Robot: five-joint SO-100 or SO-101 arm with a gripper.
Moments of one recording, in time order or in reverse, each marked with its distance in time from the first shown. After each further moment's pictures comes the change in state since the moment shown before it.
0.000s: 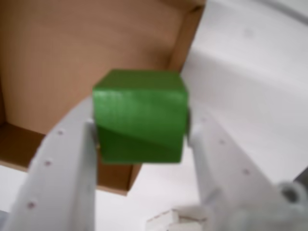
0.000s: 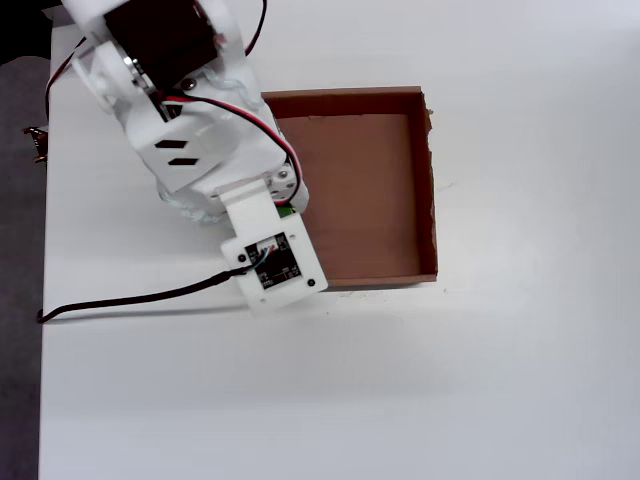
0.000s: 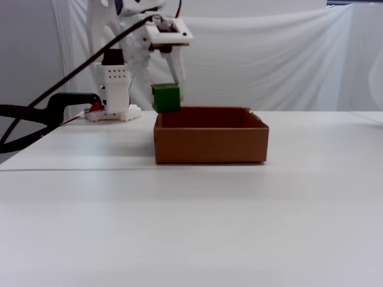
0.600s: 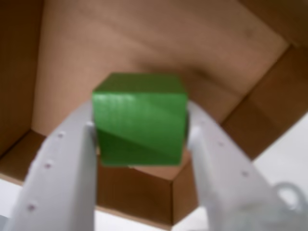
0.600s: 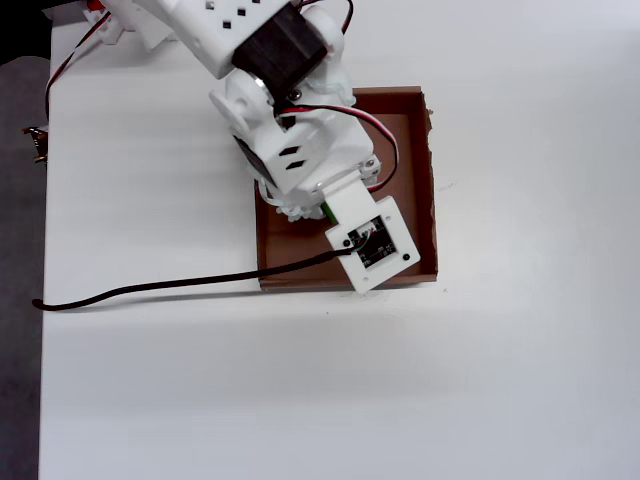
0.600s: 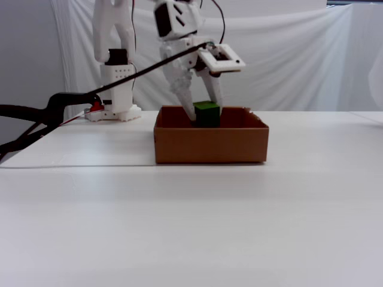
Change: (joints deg) arm -11.5 -14.1 -6.1 -5.7 3.7
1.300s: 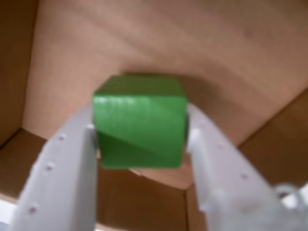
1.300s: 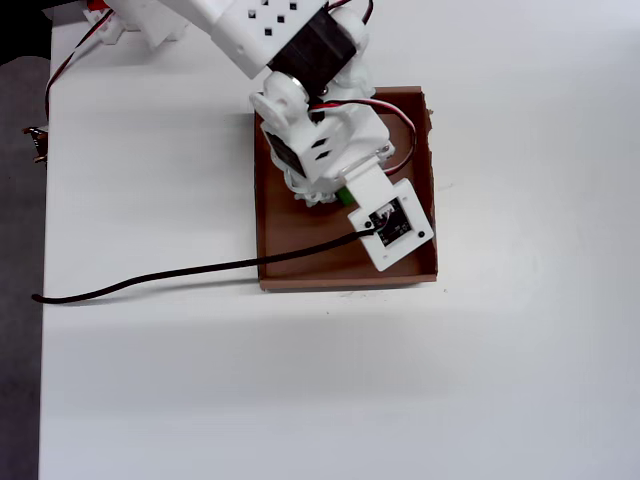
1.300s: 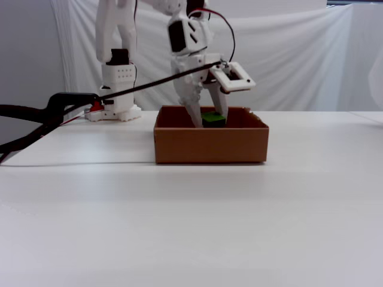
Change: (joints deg) arm -3.4 -3.7 3.1 -2.7 0.8
